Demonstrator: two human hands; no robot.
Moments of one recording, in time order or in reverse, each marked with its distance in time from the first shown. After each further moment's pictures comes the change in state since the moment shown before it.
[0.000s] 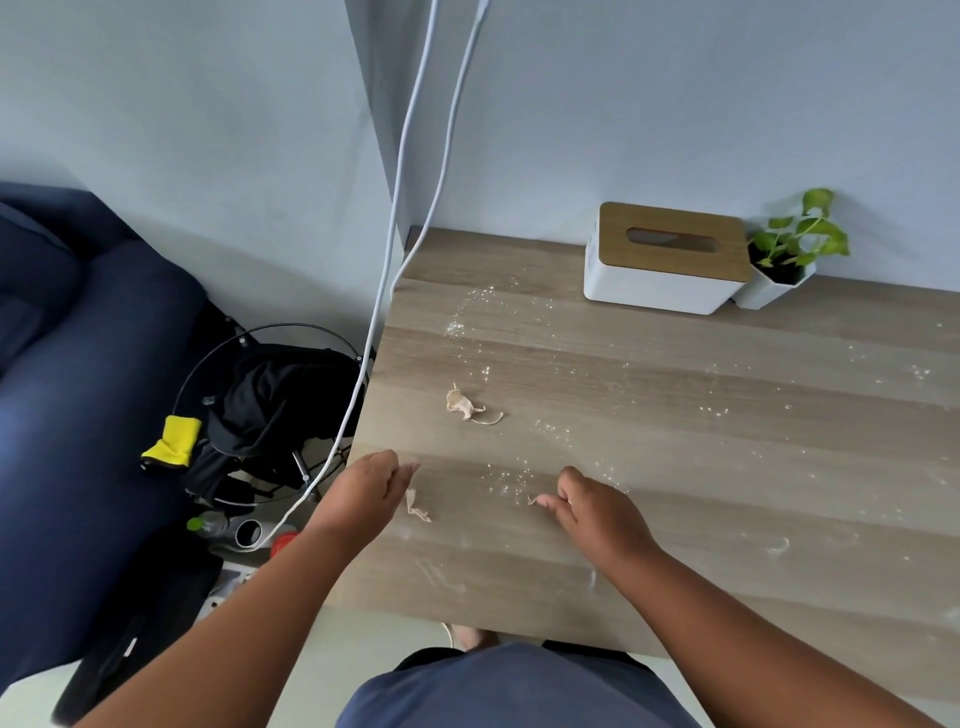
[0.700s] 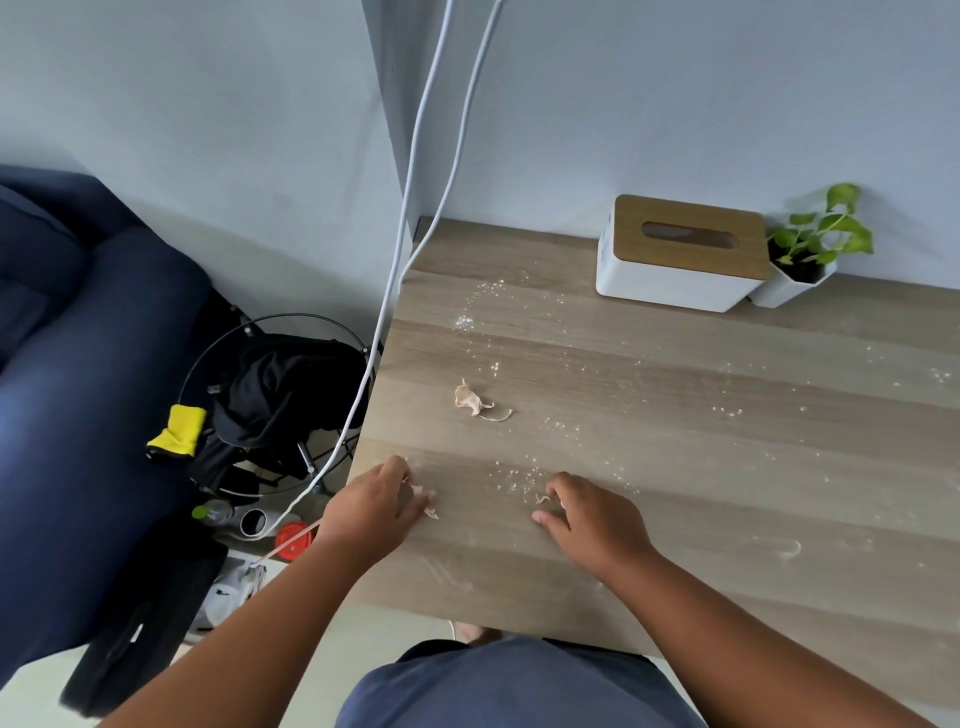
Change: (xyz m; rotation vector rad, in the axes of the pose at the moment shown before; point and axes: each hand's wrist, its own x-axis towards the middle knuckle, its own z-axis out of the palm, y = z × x) left_hand -0.015 -0.012 0.017 0.112 -0.054 -0.042; right_hand 0.004 -0.006 0.017 -0.065 -0.077 0.002
